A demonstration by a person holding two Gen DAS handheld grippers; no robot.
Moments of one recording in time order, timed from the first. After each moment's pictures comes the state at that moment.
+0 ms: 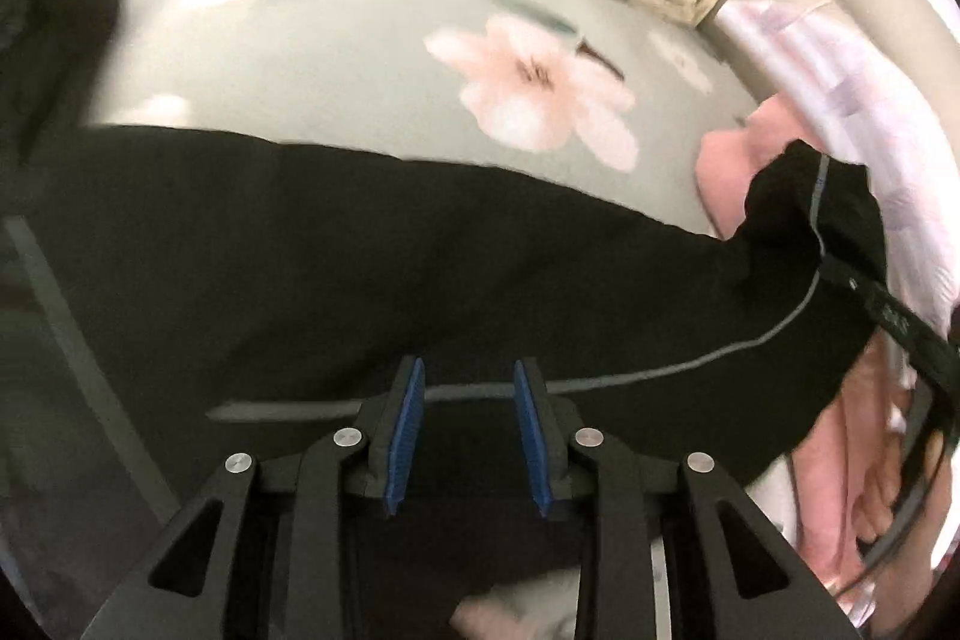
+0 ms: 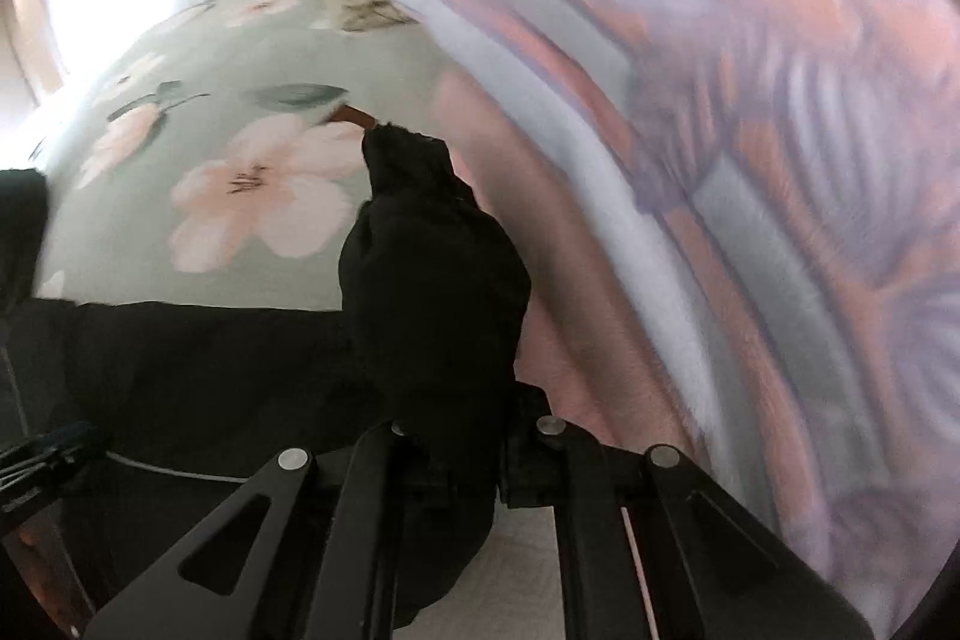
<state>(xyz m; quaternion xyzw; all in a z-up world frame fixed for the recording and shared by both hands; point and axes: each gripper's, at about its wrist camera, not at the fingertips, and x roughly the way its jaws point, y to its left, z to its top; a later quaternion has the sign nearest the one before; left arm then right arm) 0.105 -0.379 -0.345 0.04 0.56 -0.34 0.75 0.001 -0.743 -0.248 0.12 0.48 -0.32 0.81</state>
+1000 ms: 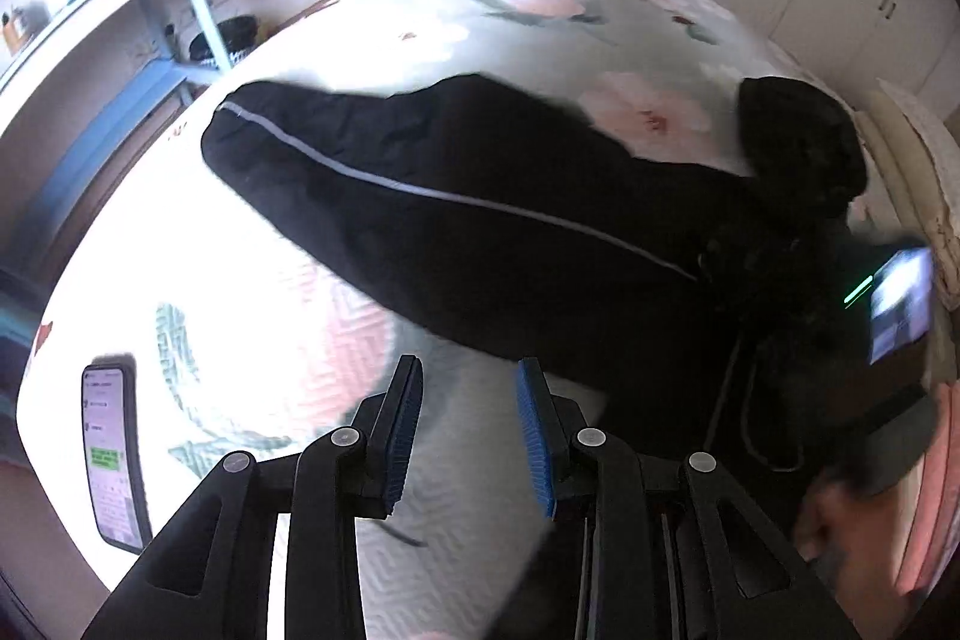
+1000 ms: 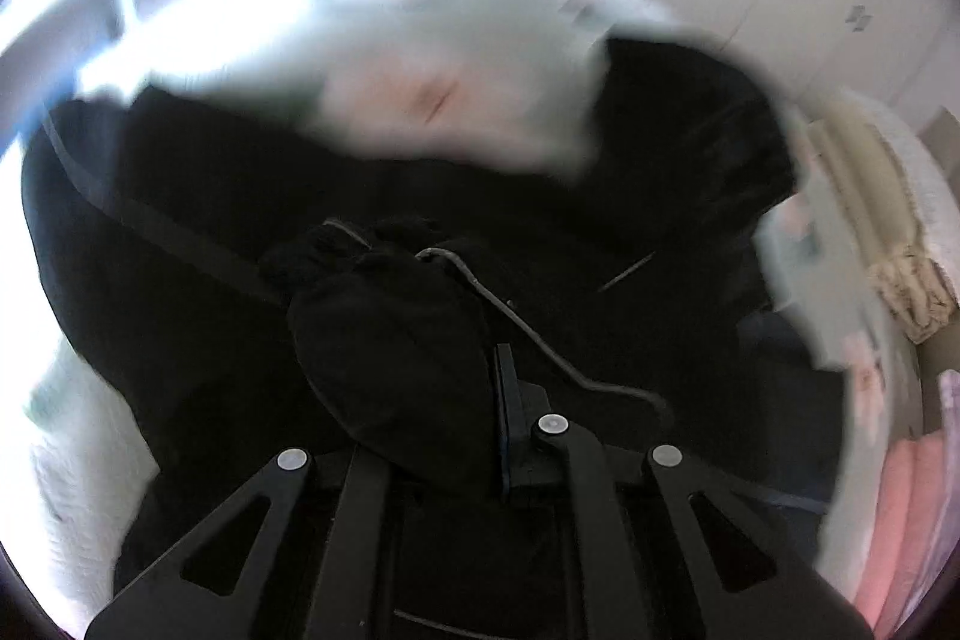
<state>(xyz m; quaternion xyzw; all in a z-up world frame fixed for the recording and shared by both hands) 0.127 0.234 -0.291 -0.07 0.53 0.03 0.84 0.210 -0.067 -0.335 -0.16 0.52 0.00 0.84</state>
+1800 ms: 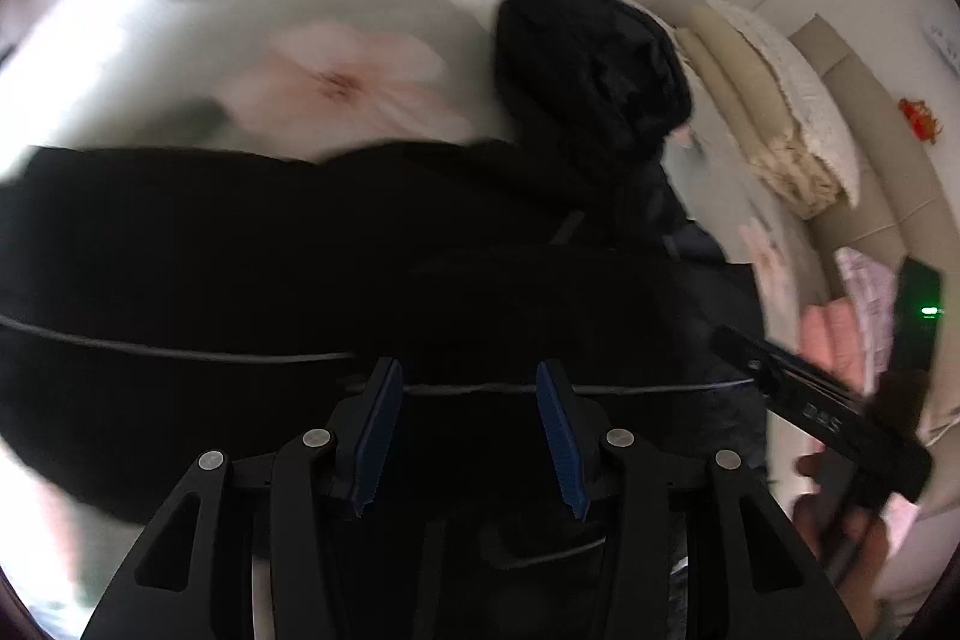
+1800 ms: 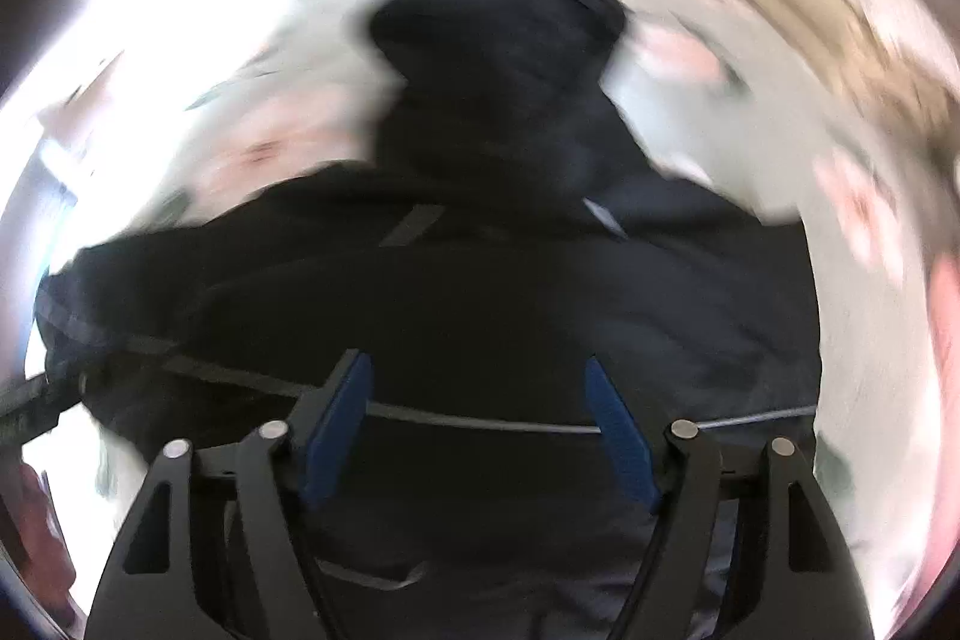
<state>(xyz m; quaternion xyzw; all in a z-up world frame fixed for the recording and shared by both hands) 0.240 0.059 -0.330 -0.11 0.56 -0.24 0.78 0.173 -0.234 -0.266 0.10 0.53 -0.08 0.84</state>
